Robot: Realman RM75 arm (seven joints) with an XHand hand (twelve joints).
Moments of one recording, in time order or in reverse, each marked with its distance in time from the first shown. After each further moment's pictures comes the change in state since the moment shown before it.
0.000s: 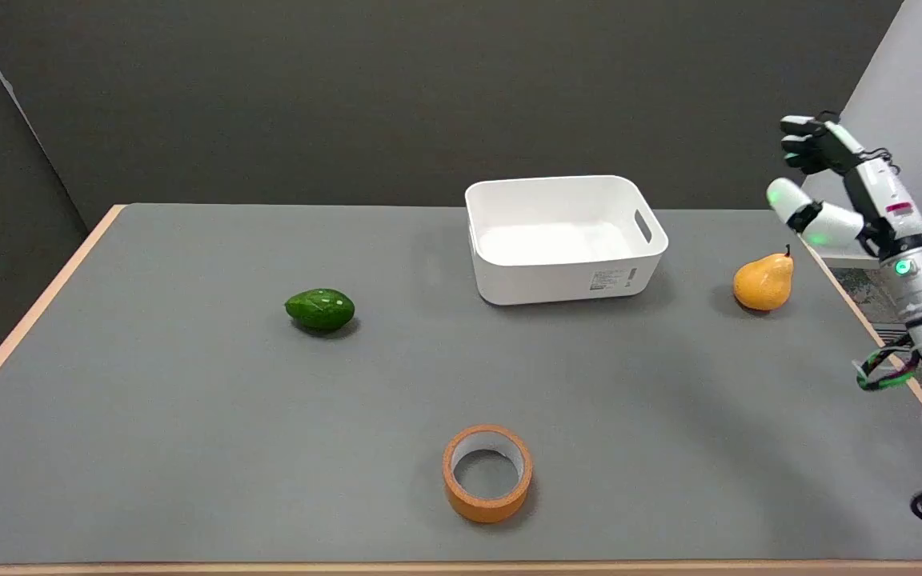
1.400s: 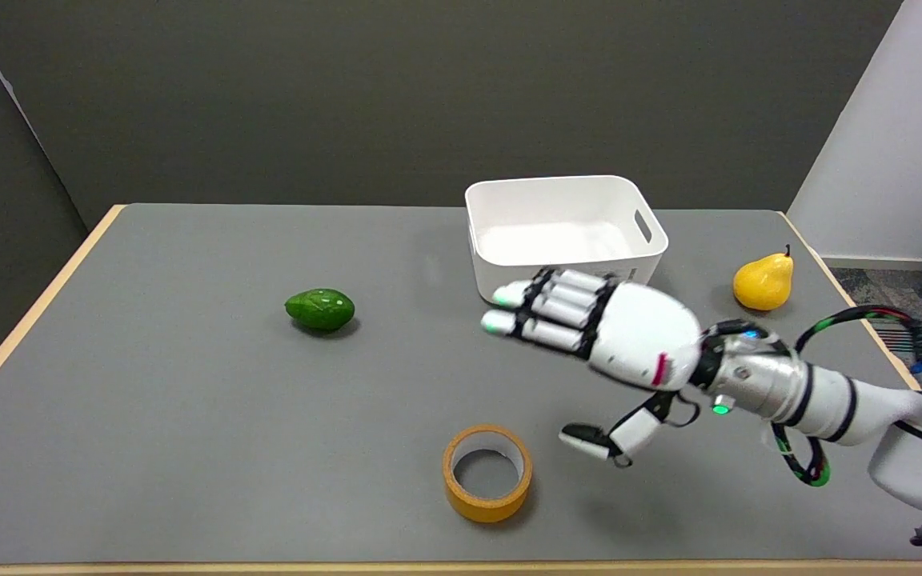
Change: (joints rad) arm -0.302 0.023 -0.003 0.793 -0.829 -0.178 -0.354
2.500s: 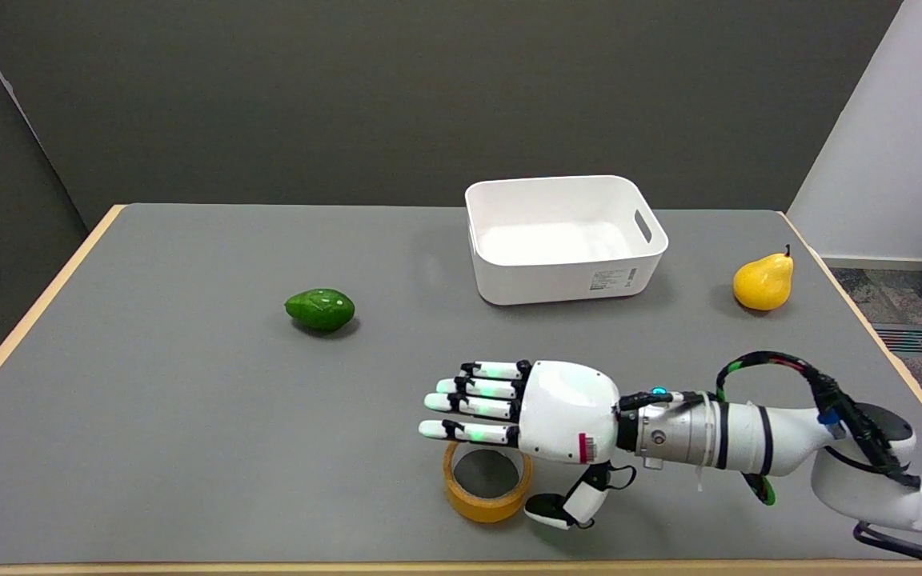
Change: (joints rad) arm 0.134 -0.072 -0.203 0.092 -0.435 -0.196 0.107
